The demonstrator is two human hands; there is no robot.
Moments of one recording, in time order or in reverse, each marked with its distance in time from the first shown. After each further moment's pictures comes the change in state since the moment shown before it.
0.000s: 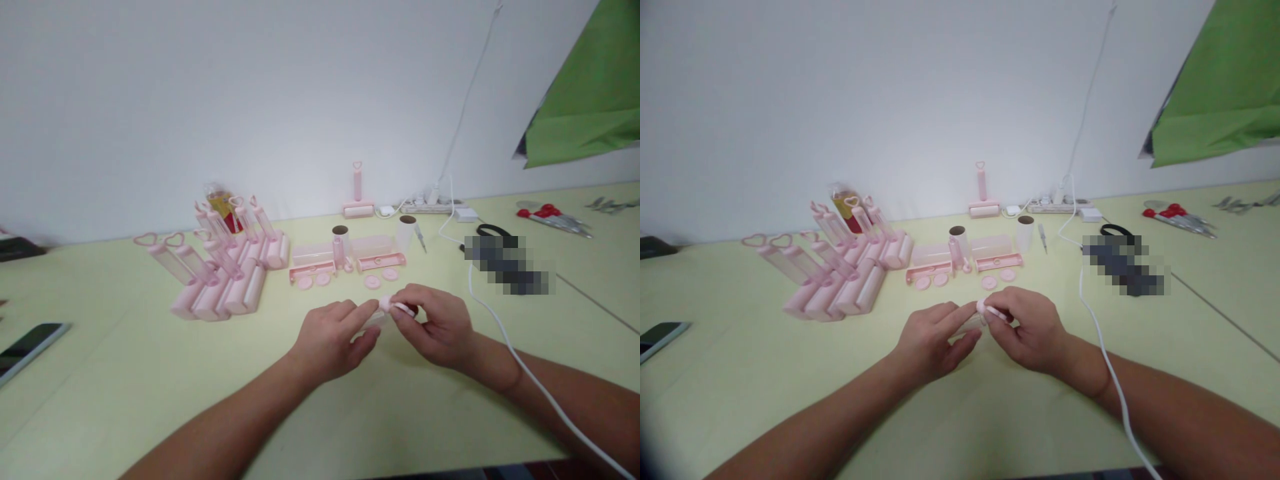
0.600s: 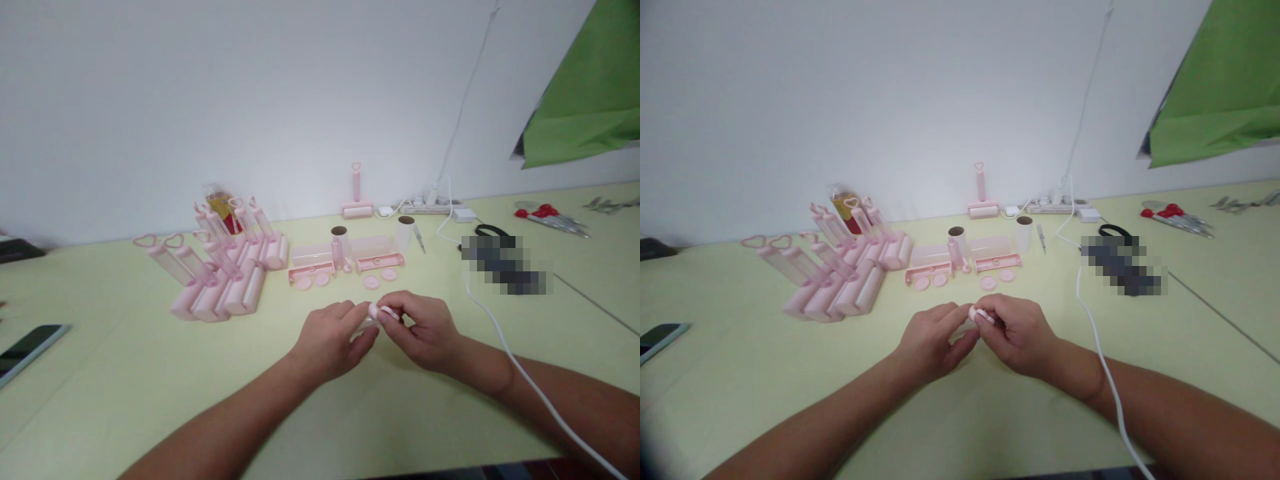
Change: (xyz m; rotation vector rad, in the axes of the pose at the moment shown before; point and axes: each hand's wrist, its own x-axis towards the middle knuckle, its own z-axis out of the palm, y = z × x) left_hand 0.001 0.000 0.002 -0.050 -0.105 -0.054; right_hand -0.004 -0.005 0.011 0.067 -0.063 0.136
